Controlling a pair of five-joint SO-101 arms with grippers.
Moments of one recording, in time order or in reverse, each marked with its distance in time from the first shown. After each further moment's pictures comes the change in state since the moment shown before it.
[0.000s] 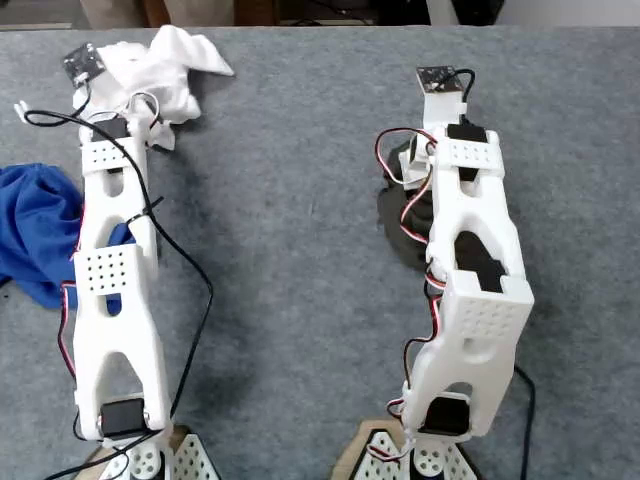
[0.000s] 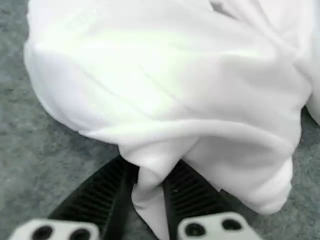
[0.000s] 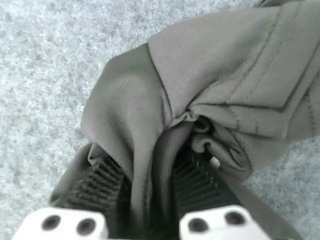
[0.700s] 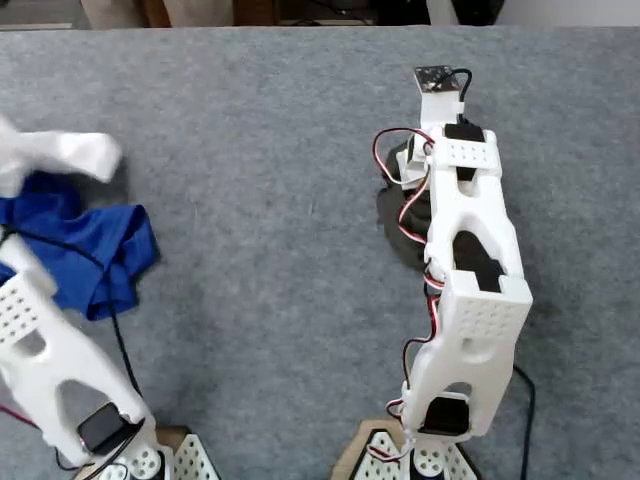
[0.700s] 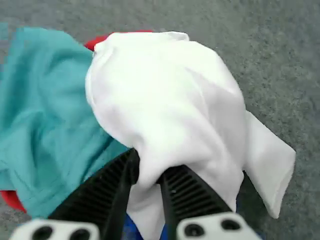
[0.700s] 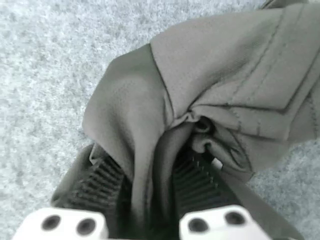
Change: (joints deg) left arm -30.2 -22.1 -20.0 43.9 -21.6; right arm -0.6 0.0 0.0 0.0 0.0
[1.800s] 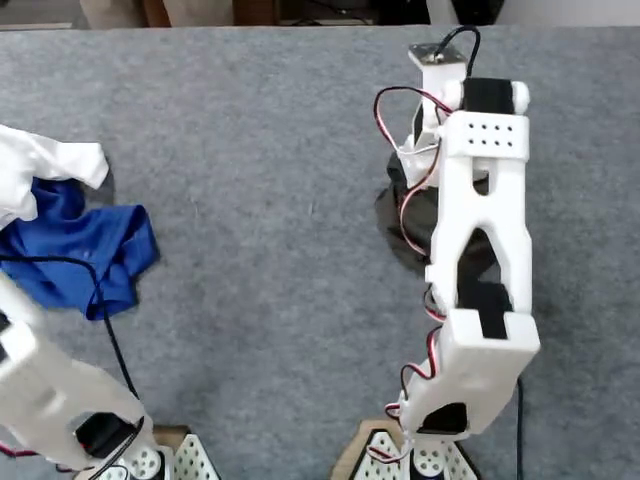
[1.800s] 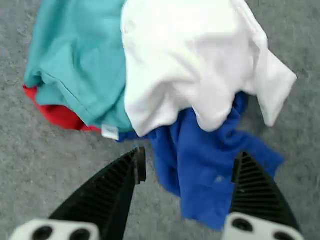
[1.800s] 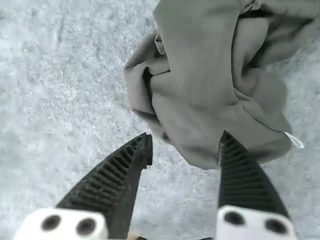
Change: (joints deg) left arm -0.9 -39.4 51.5 1.6 -4.3; right arm -2.8 -16.8 -16.7 44.6 3.1
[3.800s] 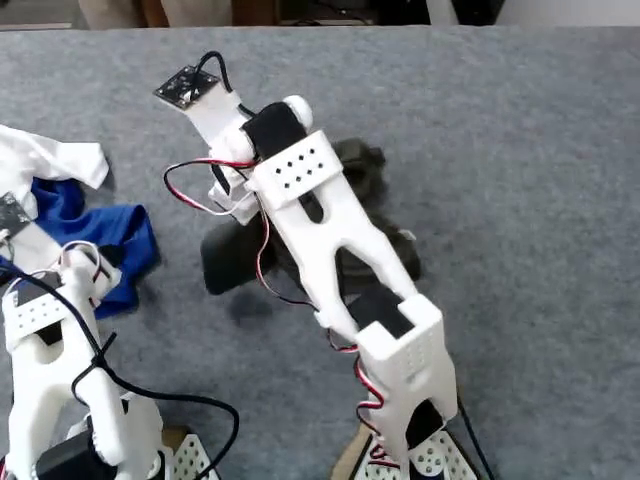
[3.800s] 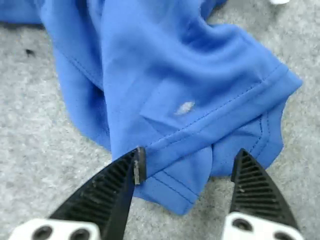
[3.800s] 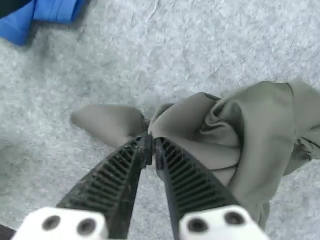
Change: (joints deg) left arm 13.8 -43.0 102.9 -62.0 18.8; right arm -38.4 10.4 -17.9 -0.4 -0.5
